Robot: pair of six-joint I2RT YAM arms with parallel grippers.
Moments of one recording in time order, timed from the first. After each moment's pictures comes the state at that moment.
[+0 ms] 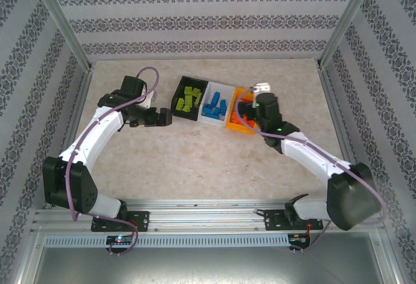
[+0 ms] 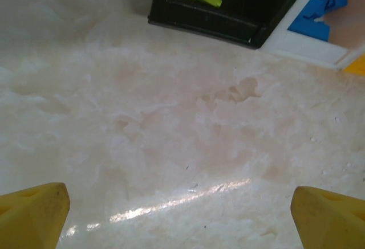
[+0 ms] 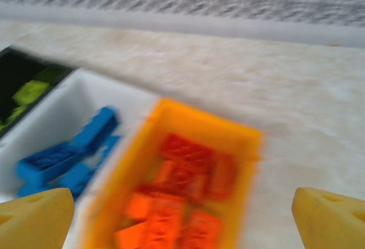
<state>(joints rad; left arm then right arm) -0.18 1.45 1.23 -0.88 0.25 -0.22 0.37 1.28 0.78 0.04 0.26 0.15</state>
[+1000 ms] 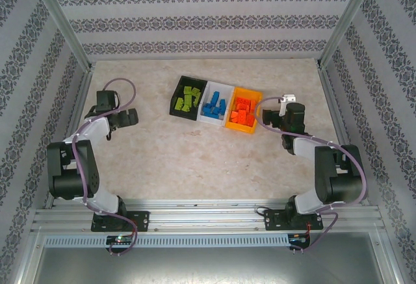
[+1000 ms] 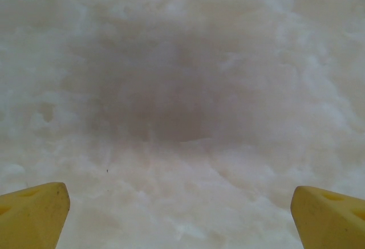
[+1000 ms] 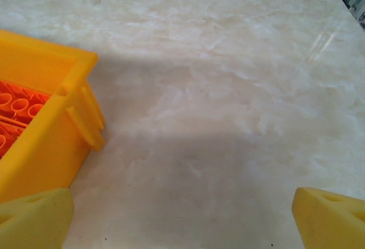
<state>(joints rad) 0.16 1.57 0.90 -0.29 -0.01 -0.12 0.02 1.50 0.57 0.42 0.03 -0.01</state>
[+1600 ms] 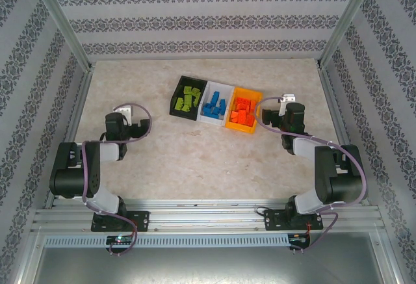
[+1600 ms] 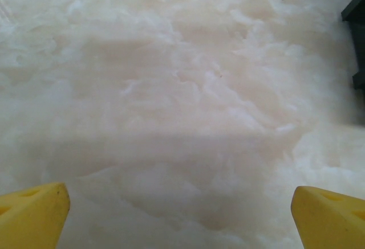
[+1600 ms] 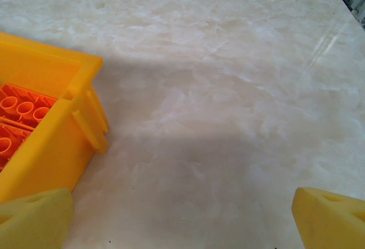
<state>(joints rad) 0.09 1.56 0.47 0.54 0.12 -0.05 0.02 1.50 0.57 0.43 0.03 0.00</state>
